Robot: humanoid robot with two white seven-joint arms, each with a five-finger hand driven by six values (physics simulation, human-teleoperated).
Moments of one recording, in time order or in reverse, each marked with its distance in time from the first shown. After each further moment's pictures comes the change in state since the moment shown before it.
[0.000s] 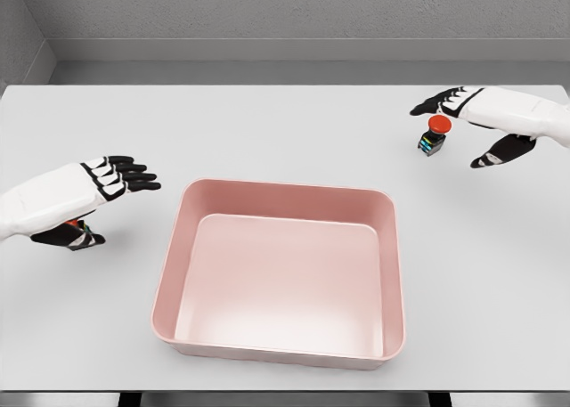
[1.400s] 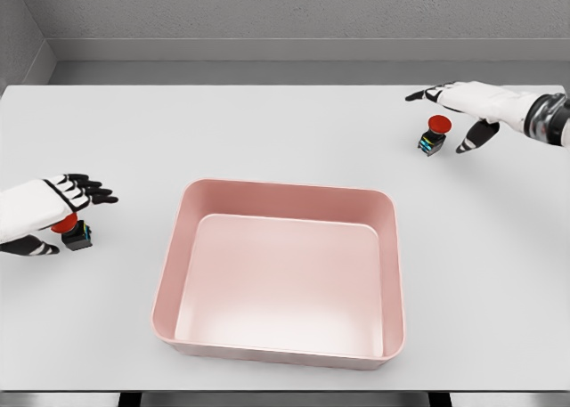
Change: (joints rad) left arm 0.021 0.014 -0.002 0.186 -0.148 0.000 -0.002; right arm -0.149 0.210 0.238 0.231 0.041 0.303 -0.062
